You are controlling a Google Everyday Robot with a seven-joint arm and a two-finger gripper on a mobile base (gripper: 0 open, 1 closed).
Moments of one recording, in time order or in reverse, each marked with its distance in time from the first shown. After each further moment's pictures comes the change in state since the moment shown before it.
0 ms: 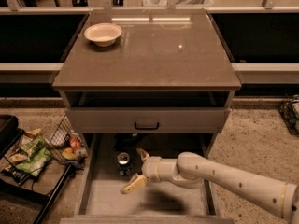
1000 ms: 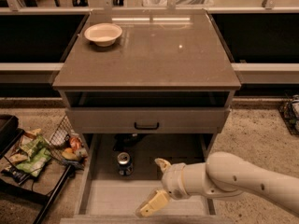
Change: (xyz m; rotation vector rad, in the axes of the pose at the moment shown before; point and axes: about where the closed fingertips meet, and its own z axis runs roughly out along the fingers) arm -0.067 0.110 -0.135 -0.007 0.239 0.094
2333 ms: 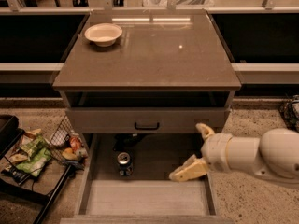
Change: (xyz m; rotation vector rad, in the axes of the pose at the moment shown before) arm -0.058 -0.061 -0.149 0.324 -0.010 -0.070
